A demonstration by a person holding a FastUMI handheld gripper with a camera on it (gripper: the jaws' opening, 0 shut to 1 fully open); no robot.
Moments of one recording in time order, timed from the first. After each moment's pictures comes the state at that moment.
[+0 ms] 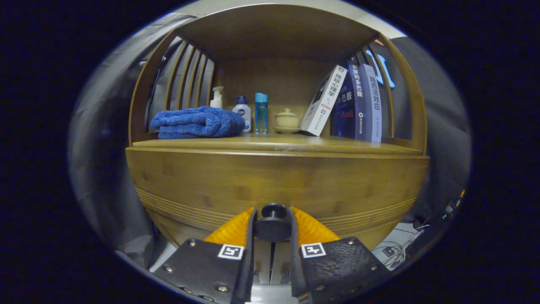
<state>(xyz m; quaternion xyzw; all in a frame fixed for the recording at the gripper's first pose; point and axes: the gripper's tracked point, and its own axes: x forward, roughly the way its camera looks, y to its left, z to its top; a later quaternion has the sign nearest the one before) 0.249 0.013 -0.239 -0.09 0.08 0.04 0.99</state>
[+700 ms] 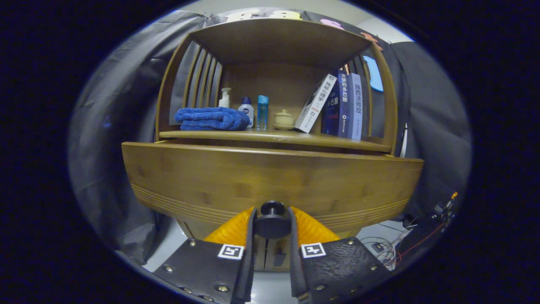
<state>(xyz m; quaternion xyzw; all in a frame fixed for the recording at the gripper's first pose) 0.150 -0.005 -0.239 -0.10 0.09 0.04 0.99</state>
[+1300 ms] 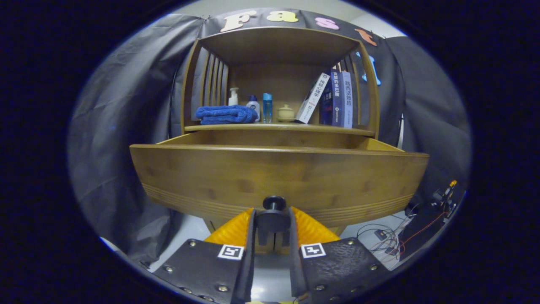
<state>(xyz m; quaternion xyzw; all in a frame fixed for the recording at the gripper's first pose) 0.057 -0.005 -0.252 -0.07 0.12 0.05 0.99</state>
